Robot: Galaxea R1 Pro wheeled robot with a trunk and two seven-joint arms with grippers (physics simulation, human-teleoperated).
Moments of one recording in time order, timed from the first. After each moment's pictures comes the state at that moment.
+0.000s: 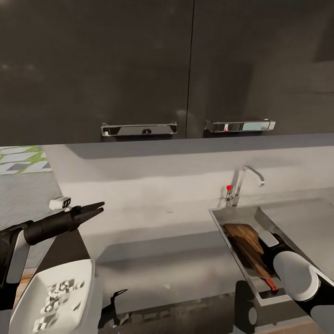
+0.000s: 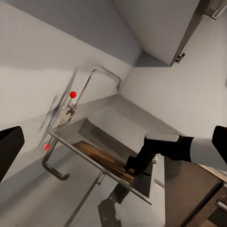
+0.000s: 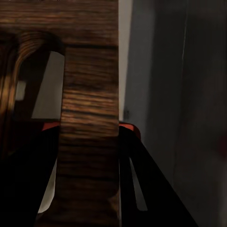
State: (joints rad) left arm -0.50 0.25 0.33 -1.51 0.35 0.84 -1.32; right arm -0.96 -0.17 -0.76 -0.22 -0.32 0.26 -0.92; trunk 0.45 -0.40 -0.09
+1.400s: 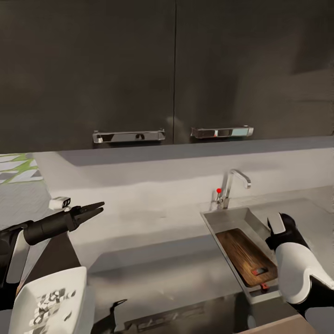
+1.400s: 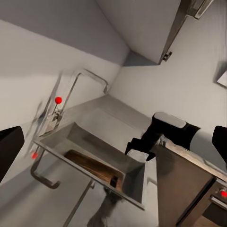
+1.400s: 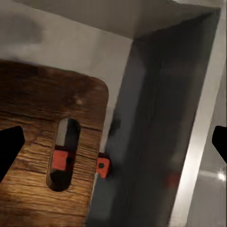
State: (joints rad) left arm -0.50 0.25 0.33 -1.51 0.35 0.85 -1.32; right arm -0.96 -0.13 -0.67 -0.59 -0.33 0.74 -0.98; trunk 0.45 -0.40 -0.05
